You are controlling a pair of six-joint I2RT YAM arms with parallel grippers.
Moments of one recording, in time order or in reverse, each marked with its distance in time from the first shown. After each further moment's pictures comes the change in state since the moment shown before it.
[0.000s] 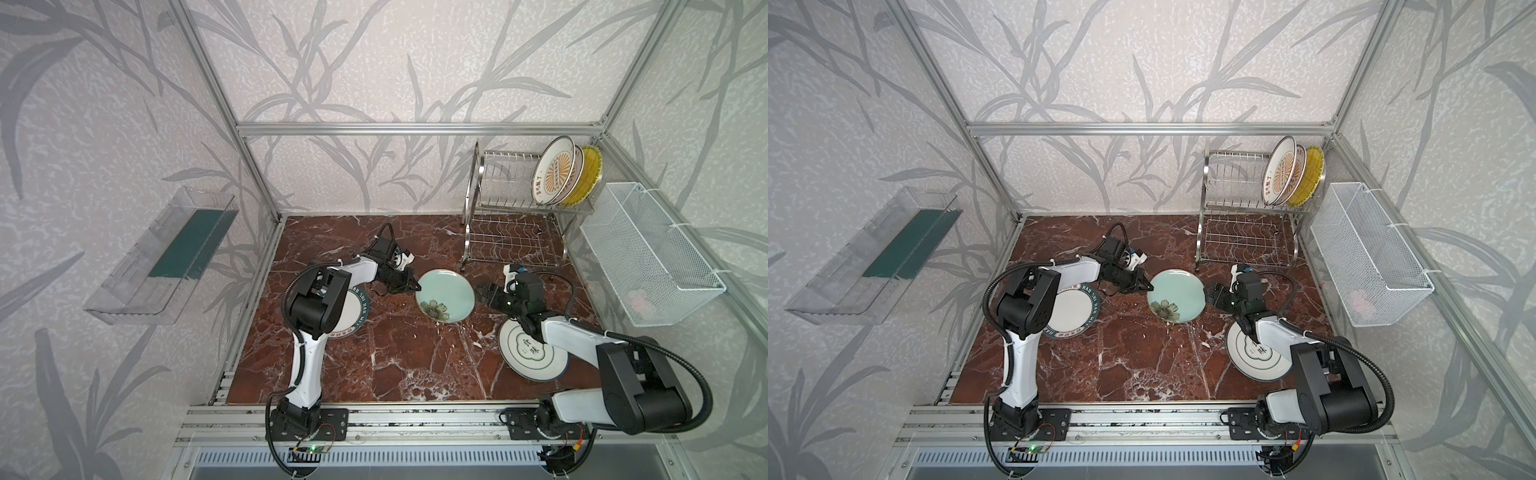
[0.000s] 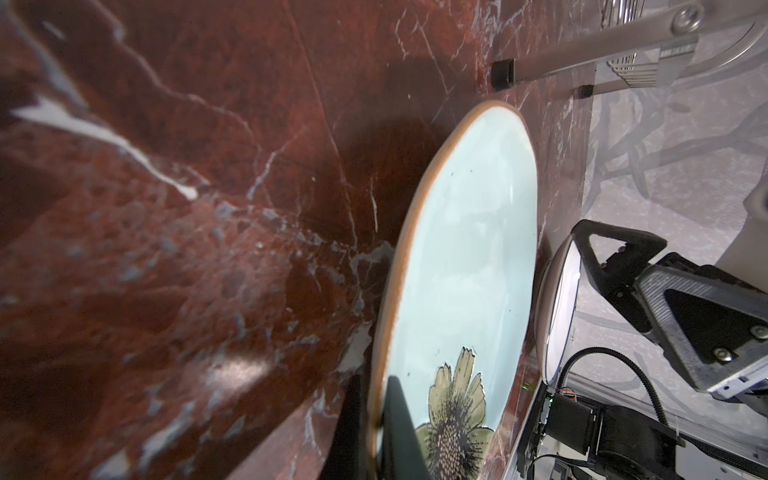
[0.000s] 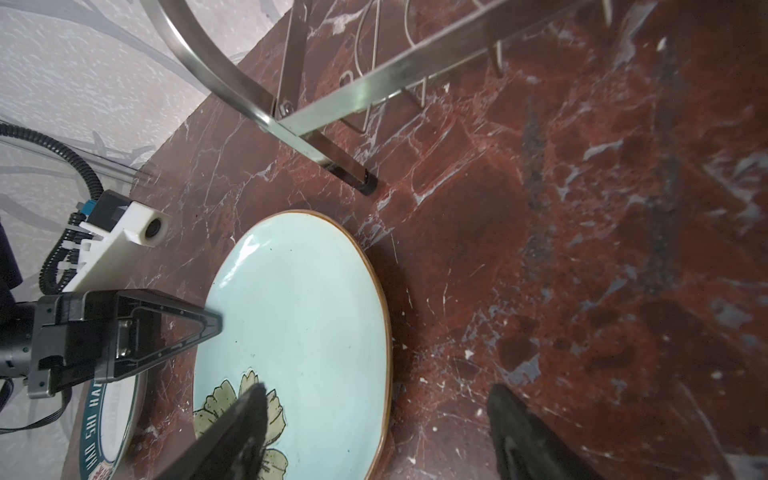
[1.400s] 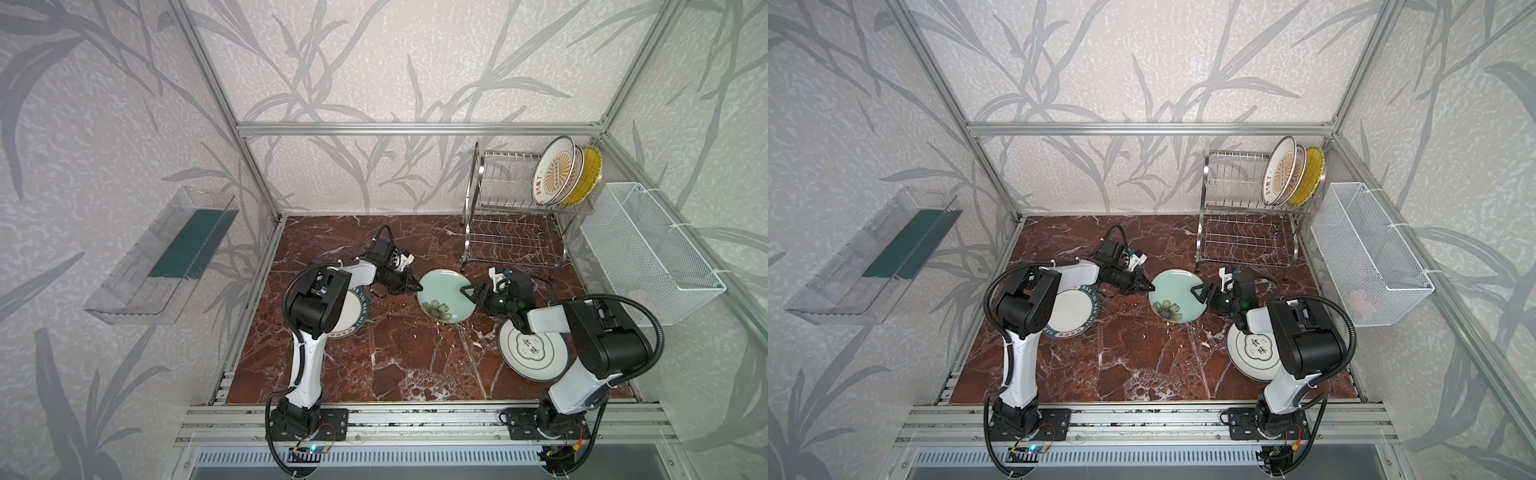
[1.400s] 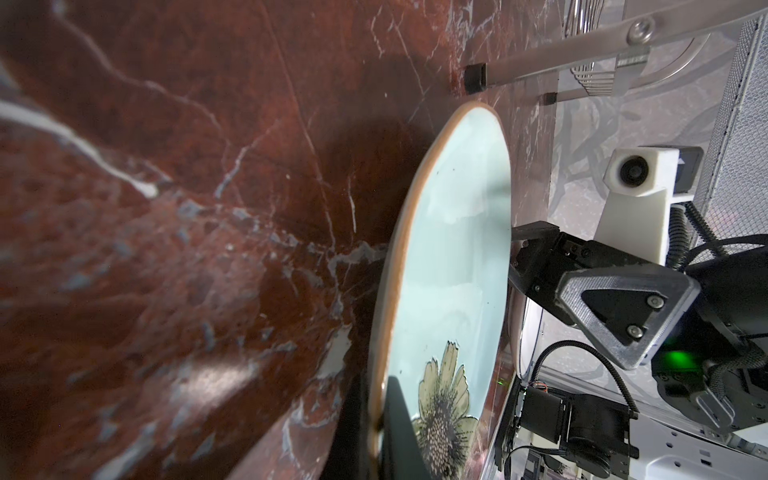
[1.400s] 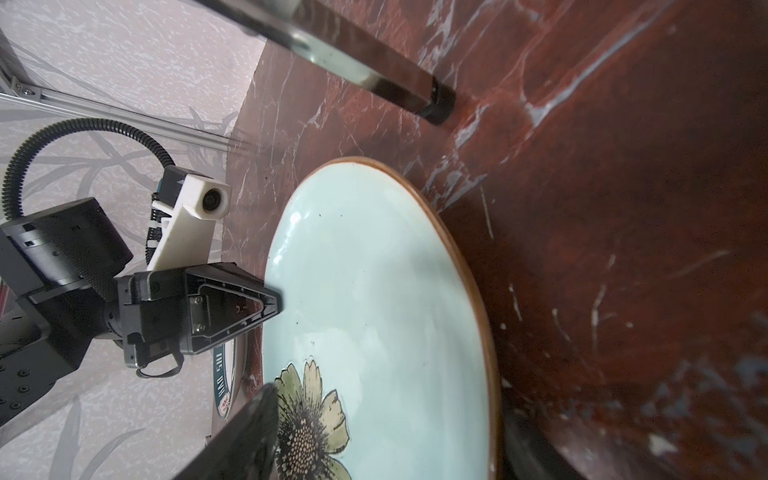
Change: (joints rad) left arm 0.008 0.001 -0.046 0.098 0.074 -0.053; right arm -0.018 0.306 0.028 0.308 -0.336 0.184
